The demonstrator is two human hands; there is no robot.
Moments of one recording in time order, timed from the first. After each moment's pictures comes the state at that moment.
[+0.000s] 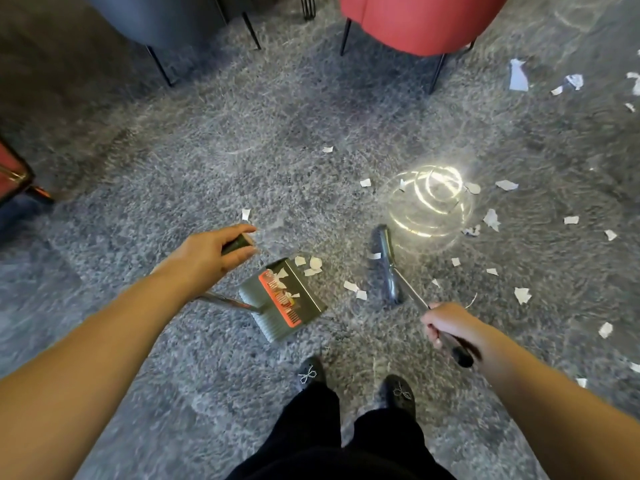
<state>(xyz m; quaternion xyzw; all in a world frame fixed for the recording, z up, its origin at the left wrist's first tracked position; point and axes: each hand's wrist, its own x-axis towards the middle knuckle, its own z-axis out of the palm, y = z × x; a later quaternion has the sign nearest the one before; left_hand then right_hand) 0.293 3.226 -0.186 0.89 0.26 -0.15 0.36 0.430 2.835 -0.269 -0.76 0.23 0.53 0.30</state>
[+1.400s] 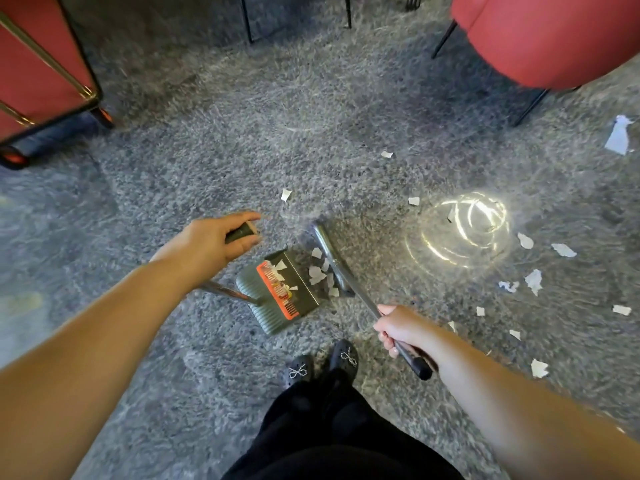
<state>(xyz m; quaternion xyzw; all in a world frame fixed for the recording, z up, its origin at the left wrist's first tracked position) 0.268 3.267 -0.181 0.84 0.37 -0.10 0.37 0.448 2.975 -0.284 -0.73 -0.01 0.65 0.21</state>
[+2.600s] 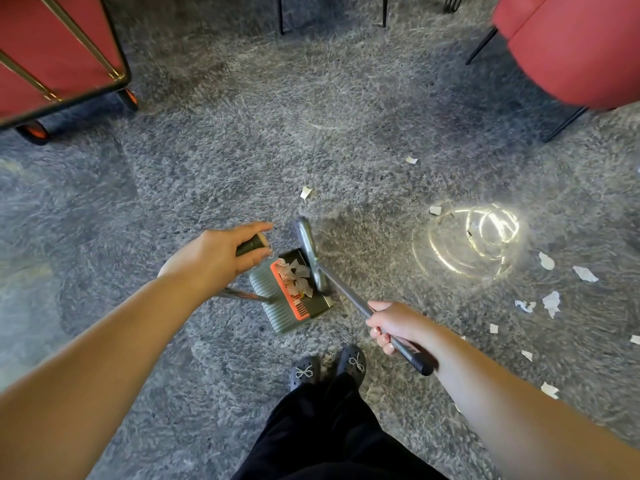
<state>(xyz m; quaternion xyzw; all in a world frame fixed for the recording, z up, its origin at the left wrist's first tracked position) 0.228 3.286 -0.182 0.83 0.41 -0.14 0.34 0.432 3.039 -0.278 -0.67 0.00 0.71 0.22</state>
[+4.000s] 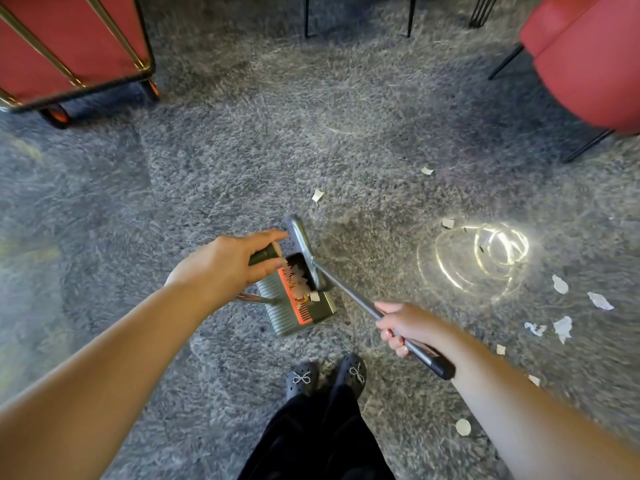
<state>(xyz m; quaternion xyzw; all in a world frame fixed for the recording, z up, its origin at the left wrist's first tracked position) 0.220 3.266 -0.176 0.83 0.42 -0.16 0.34 0.441 3.049 -0.284 -0.68 -0.04 0.71 0.20</state>
